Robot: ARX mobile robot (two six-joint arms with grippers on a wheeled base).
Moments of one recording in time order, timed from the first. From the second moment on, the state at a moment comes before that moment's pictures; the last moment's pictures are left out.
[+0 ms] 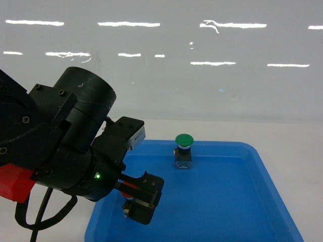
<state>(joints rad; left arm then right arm) -0.38 1.98 0.93 0.02 0.09 0.02 0.51 0.19 -0.01 0.19 0.32 -0.49</state>
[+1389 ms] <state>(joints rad) -0.02 1.52 0.62 0.62 -0.20 -0.02 0.51 0.19 -0.01 0.19 0.32 -0.49</state>
